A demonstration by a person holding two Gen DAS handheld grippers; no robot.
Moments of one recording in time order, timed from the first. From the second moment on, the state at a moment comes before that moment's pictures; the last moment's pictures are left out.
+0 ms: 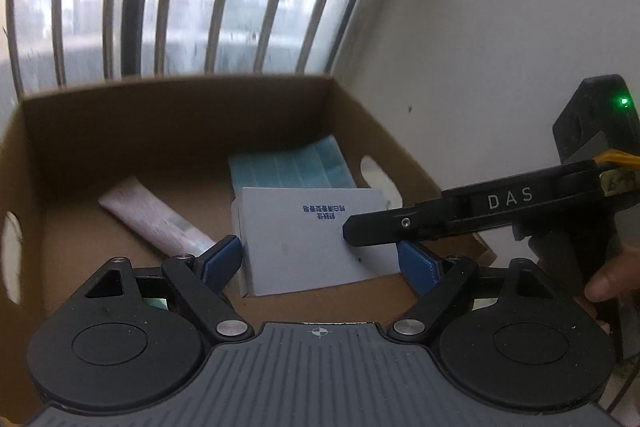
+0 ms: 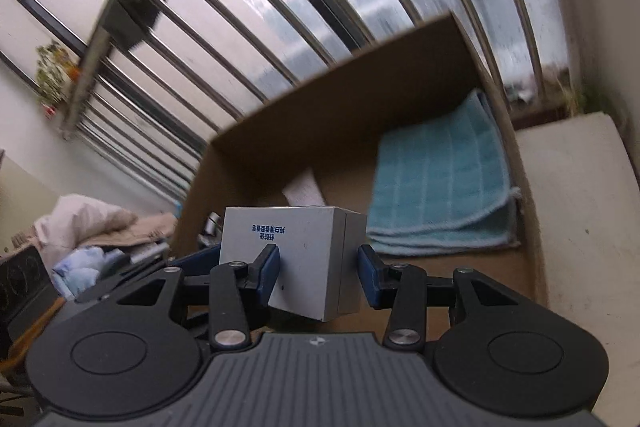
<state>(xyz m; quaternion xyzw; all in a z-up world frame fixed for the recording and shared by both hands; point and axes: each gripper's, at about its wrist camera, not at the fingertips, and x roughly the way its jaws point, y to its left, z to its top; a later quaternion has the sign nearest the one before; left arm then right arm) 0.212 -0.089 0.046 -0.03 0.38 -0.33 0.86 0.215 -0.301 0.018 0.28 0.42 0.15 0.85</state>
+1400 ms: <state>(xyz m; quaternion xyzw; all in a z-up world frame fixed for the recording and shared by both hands) 0.236 -0.092 0.028 -0.05 0.46 -0.36 0.81 0.276 -0.299 0.007 0.20 0.54 0.14 0.81</state>
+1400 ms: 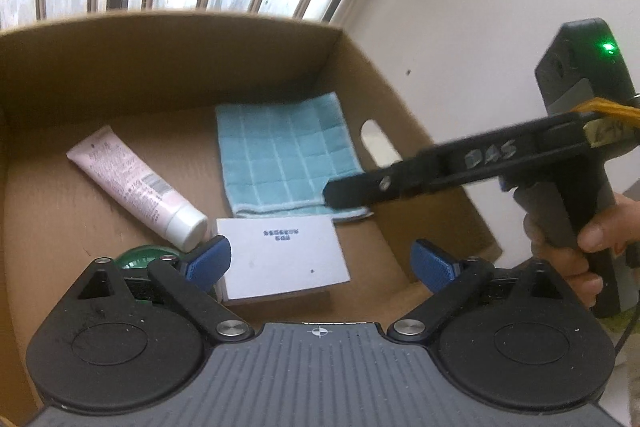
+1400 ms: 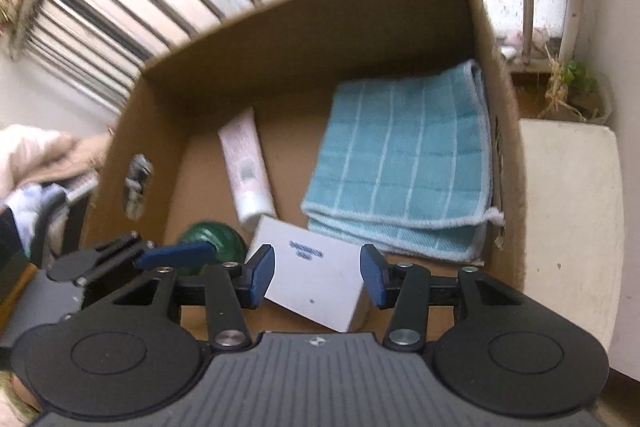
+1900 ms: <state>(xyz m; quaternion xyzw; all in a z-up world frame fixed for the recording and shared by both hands) 0.118 -0.041 0.070 0.02 0.31 -0.30 0.90 0.109 -0.301 0.092 0.25 0.20 0.16 0.93</state>
